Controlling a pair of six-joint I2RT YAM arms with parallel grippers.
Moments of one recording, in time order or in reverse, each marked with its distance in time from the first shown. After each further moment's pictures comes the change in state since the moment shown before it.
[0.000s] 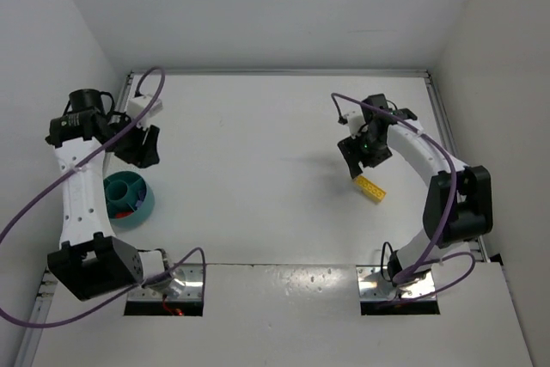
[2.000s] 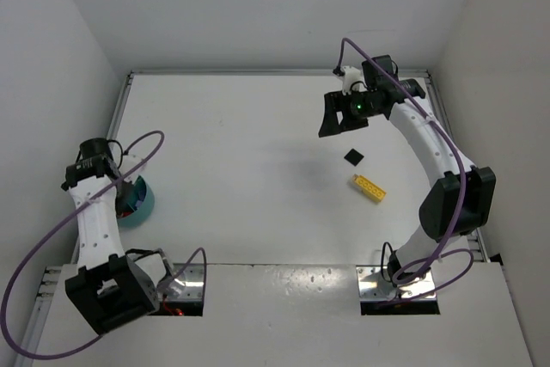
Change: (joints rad) left arm 0.082 -0.228 -0.463 0.101 -0.723 -0.009; right arm 0.029 0.047 0.347 0.006 -0.386 0.266
